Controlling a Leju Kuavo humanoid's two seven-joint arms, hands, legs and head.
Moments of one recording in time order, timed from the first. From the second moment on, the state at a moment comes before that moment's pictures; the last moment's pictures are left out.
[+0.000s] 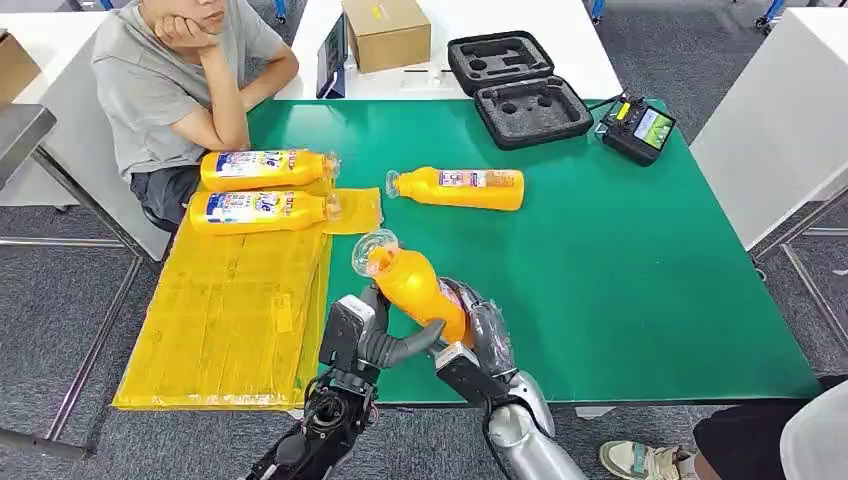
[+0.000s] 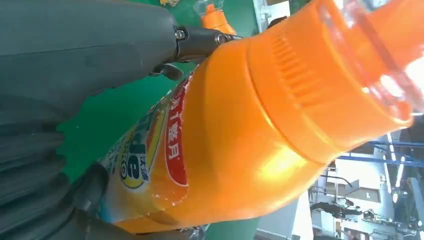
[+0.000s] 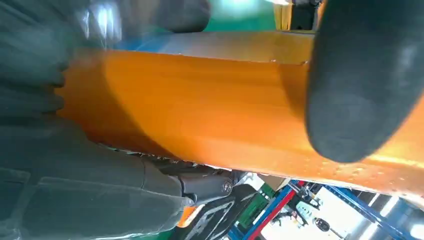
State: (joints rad) left arm -0.28 -0.28 -0.51 -1.02 0.18 0.31 -0.65; right arm -0.23 0.13 0.22 -0.94 0.46 -0.50 -0.70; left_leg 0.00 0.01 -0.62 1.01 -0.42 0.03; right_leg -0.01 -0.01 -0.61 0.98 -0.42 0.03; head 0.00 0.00
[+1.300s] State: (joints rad) left arm -0.28 -0.26 -0.51 -1.02 0.17 0.39 -0.69; right arm -0.24 0.14 0.24 -0.90 0.45 -0.52 -0.70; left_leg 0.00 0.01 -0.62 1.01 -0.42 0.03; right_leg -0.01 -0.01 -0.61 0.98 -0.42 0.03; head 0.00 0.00
